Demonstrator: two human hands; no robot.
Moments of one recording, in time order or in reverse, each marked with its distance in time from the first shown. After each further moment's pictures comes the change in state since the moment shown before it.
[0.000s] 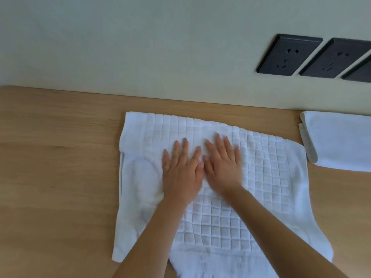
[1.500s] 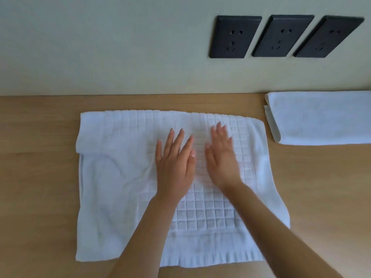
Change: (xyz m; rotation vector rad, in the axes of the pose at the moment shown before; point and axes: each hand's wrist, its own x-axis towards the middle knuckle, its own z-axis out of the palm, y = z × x) left_hand -0.008 0.066 0.000 -0.217 0.273 0.159; right_hand -0.034 0.051 -0.045 0.297 0.106 0.064
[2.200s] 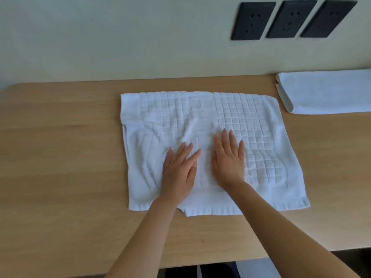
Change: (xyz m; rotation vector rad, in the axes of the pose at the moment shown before) left_hand -0.115 -0.070 -0.049 -0.101 -0.096 0.118; right_hand -0.095 -0.038 0.072 -0.375 0.101 0.012
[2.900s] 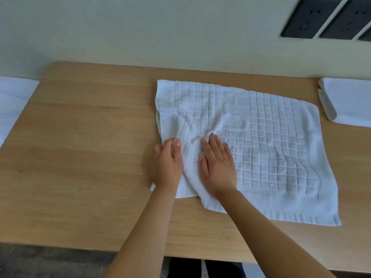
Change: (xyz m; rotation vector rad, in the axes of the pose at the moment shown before) left_hand -0.017 -0.048 -0.051 -0.131 0.233 -0.721; right_hand -0.022 -0.087 0.025 0.171 -0.075 -0.192
